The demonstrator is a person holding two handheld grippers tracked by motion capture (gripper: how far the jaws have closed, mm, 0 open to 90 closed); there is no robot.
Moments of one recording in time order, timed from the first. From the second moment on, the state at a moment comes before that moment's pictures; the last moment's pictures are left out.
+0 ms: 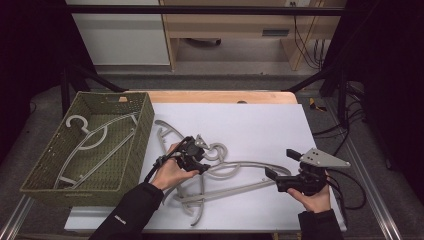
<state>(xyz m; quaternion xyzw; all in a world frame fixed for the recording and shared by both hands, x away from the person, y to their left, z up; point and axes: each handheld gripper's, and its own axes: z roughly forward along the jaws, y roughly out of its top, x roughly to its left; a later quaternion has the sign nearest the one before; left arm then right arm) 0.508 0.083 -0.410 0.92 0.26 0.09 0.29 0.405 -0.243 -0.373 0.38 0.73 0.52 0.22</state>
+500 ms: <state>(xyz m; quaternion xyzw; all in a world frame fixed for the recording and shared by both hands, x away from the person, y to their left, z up) 0.530 0.050 -0.429 0.93 0.25 0.07 0.26 0.405 -0.243 -0.373 0.38 0.73 0.52 0.22</state>
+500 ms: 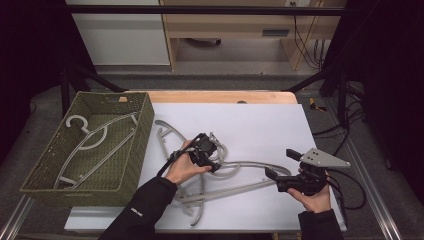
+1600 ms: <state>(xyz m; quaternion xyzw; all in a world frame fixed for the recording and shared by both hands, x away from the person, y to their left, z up) 0.512 0.057 -0.424 0.94 0.23 0.04 0.24 0.404 -0.245 -0.371 0.38 0.73 0.52 0.22</state>
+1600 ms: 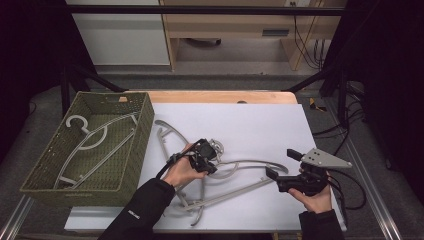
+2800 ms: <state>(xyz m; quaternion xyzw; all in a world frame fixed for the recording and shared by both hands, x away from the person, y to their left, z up) 0.472 0.127 -0.309 0.89 0.27 0.13 0.35 0.398 -0.253 -0.364 0.39 0.72 0.53 0.23</state>
